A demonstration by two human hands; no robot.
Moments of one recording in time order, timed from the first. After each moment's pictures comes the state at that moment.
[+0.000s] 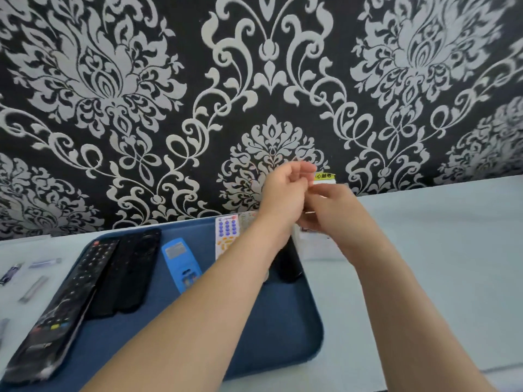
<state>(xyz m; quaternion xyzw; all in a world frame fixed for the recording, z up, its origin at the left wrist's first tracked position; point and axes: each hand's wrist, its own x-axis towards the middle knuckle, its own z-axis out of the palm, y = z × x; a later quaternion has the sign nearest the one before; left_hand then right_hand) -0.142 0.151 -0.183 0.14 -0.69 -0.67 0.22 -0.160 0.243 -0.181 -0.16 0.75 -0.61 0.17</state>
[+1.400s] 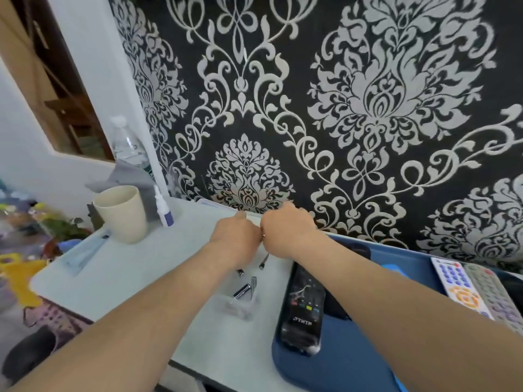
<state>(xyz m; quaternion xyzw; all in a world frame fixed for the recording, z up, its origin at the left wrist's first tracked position) 0.143 -0.158 -0.198 0.35 -0.93 0.08 -0.03 0.054 -0.092 -0.170 -0.61 0.79 0.03 0.01</state>
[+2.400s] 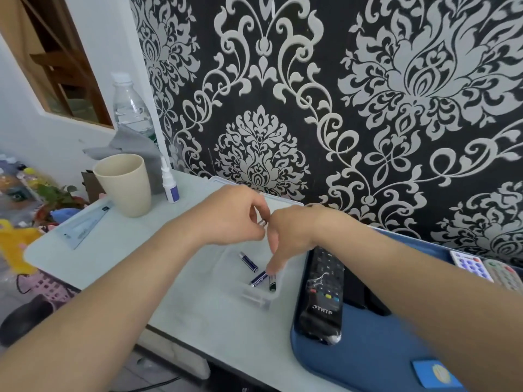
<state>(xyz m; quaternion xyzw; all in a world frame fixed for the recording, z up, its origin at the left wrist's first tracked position) 0.191 -0.173 -0.167 0.29 -0.93 -0.21 0.09 0.067 -0.101 -0.159 -0.64 0.73 0.17 0.19</state>
